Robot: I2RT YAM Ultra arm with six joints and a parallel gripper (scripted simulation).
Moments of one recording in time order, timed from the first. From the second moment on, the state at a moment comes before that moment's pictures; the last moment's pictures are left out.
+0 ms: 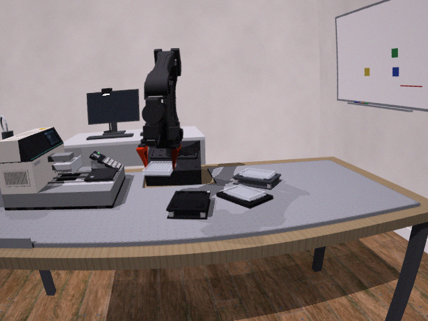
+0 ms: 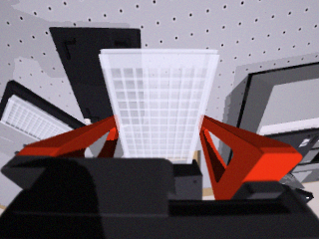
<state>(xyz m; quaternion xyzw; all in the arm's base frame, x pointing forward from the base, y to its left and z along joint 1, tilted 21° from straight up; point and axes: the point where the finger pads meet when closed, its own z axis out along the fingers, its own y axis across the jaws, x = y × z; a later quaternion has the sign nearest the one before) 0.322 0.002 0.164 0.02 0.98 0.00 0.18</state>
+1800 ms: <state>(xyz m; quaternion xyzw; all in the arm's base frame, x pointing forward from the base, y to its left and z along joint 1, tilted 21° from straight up) 0.256 -0.177 0.157 -0.02 0.98 0.00 0.17</state>
